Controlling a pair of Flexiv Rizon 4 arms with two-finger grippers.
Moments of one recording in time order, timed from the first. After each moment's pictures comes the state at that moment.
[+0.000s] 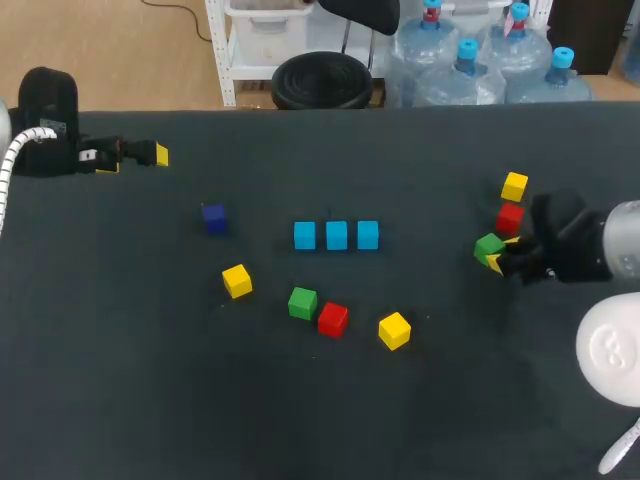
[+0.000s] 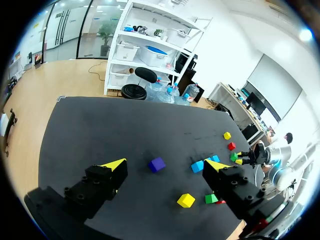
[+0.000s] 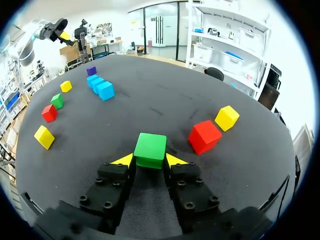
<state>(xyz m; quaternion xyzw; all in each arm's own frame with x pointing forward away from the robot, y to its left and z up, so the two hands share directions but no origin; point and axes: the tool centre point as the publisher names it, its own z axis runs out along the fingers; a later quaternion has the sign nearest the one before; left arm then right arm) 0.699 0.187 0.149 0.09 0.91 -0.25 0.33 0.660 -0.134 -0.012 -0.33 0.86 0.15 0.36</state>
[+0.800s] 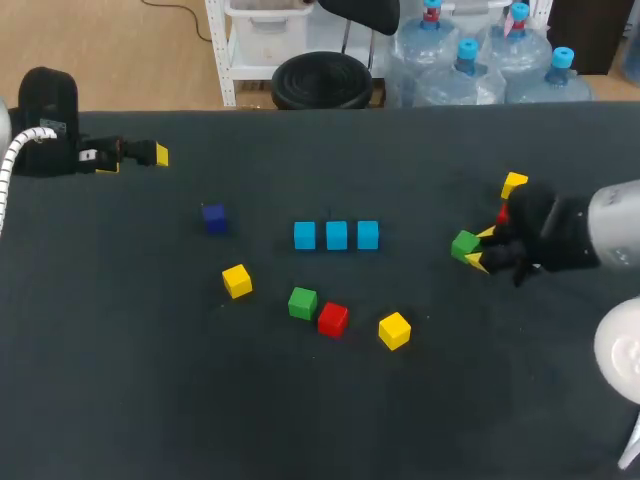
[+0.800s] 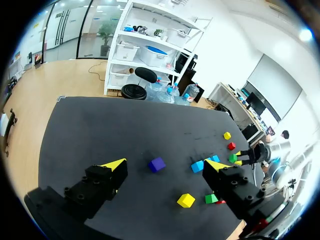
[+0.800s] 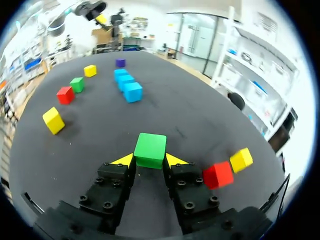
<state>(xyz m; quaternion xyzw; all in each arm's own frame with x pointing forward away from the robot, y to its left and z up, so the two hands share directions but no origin) 0.699 0.187 0.149 0.09 0.91 -0.25 0.33 0.664 -0.102 -0.004 -0.49 0.78 0.14 0.37</state>
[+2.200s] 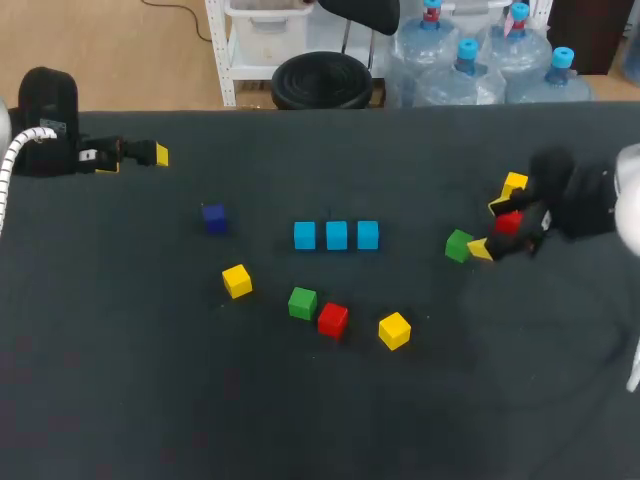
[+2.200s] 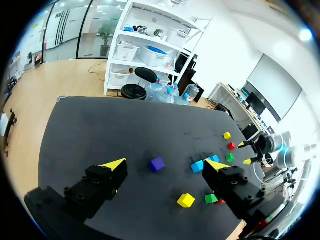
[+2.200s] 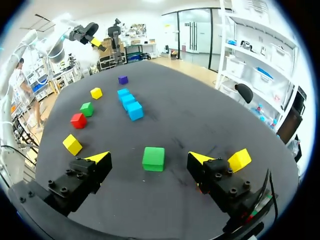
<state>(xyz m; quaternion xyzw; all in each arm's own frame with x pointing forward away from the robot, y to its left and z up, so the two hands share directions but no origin) 0.699 0.187 0.149 0.09 0.91 -0.25 0.33 0.662 -0.105 0.036 -0.44 0.80 0.23 0.33</state>
